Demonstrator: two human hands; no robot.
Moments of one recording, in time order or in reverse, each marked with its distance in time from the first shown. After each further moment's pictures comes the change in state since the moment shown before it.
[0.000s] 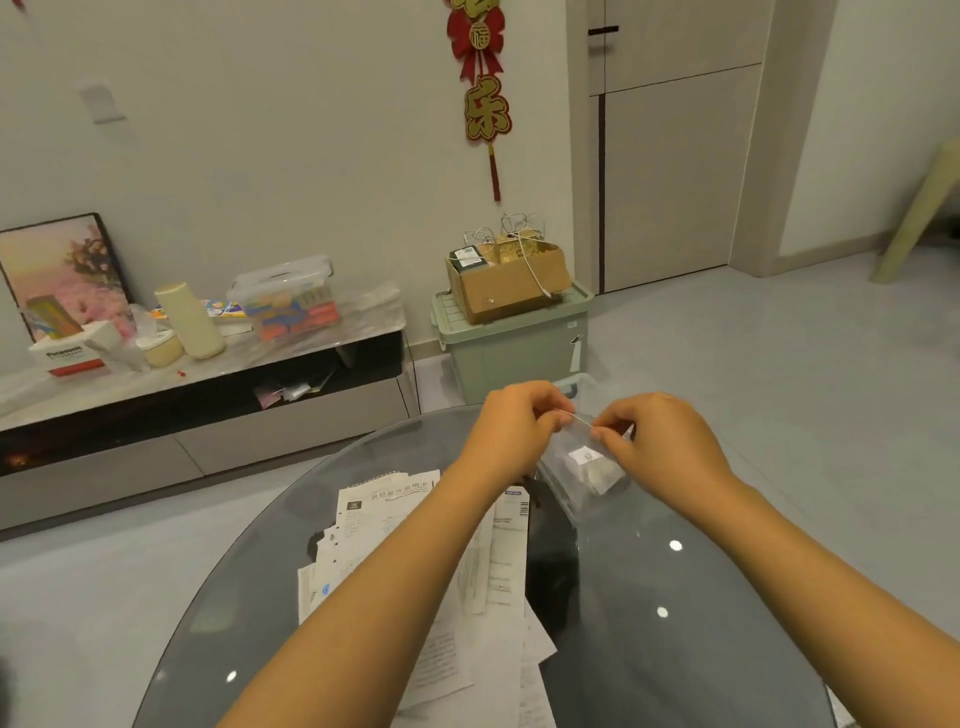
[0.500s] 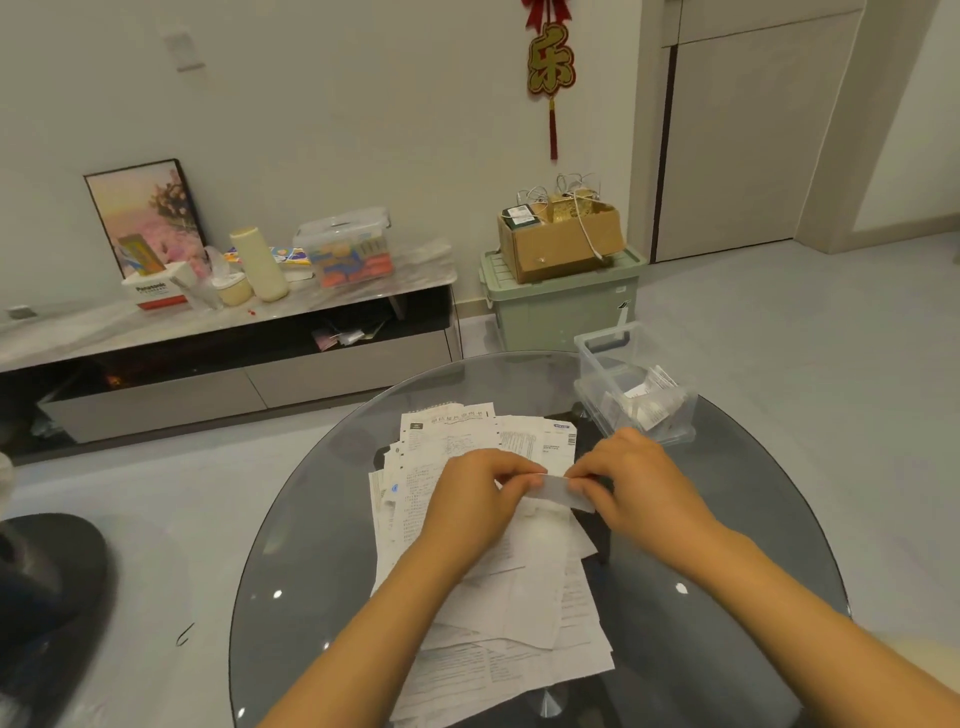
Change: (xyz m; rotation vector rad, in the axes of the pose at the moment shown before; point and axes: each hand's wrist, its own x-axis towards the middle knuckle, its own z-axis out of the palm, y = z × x) left_hand -0.144 -0.052 -0.015 0.071 0.120 -0.135; right_hand -0.087 -0.037 0.049 0.038 -0.183 -0.373
